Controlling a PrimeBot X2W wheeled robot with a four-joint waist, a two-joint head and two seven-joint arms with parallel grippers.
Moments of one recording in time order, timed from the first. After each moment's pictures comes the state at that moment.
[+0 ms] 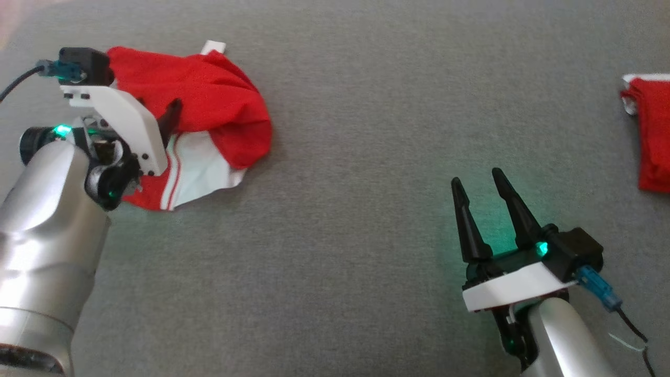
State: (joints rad) left arm -0.87 0.35 -0.49 0.77 -0.70 -0.12 0.51; right arm -0.13 -0.05 0.21 0.21 0.18 0.13 -0.25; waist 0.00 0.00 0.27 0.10
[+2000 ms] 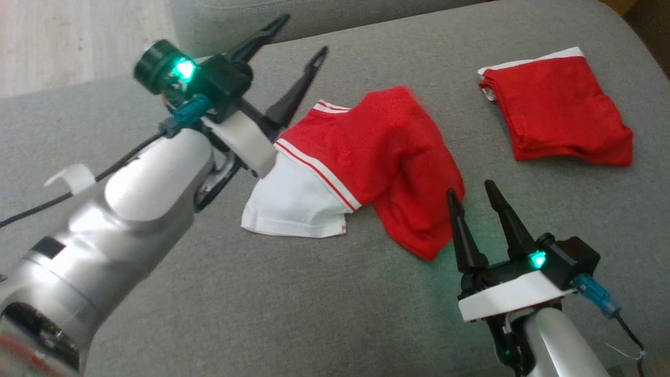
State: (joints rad) left arm -1.06 0.34 -1.12 0.57 -0.68 -0.04 -0.24; right arm -0.11 -0.05 0.25 0.22 0.27 0.13 -0.25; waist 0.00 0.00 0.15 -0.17
